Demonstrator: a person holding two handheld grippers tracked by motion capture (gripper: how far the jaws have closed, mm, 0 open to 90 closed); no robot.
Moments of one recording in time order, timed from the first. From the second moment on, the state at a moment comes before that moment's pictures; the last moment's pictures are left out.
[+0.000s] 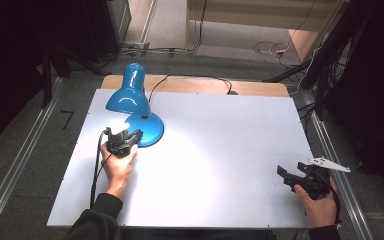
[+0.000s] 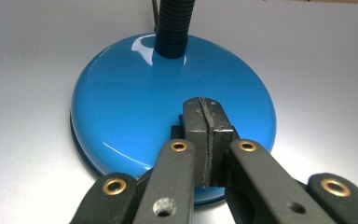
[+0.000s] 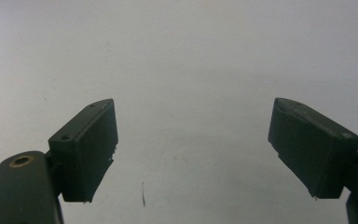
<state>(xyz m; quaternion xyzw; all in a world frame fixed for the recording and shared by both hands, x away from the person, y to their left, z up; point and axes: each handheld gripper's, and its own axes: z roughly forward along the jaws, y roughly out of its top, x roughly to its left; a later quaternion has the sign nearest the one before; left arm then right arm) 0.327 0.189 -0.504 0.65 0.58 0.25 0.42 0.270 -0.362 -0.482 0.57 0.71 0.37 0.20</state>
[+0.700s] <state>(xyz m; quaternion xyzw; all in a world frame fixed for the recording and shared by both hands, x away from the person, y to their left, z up) 0.320 0.191 -0.494 0.64 0.58 0.24 0.45 0.270 -0.362 -0.481 0.57 0.71 0.37 0.20</state>
